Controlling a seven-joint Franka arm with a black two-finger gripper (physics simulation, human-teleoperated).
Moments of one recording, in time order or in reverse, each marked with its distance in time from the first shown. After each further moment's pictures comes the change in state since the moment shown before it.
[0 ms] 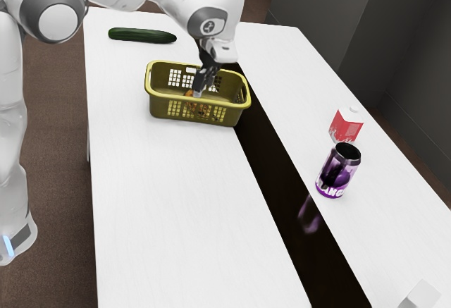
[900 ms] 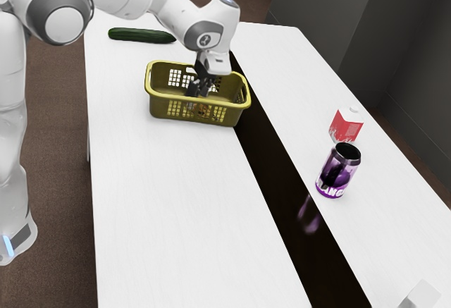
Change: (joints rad) arm 0.011 0.031 0.002 -0.068 -0.006 0.060 0.077
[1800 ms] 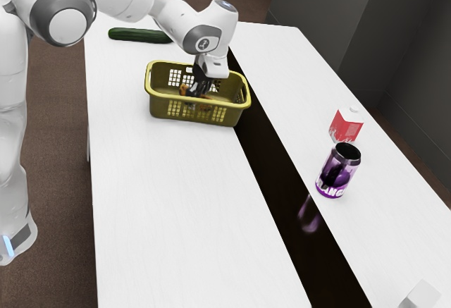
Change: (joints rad) arm 0.009 0.015 0.001 -0.014 -0.002 0.022 0.007
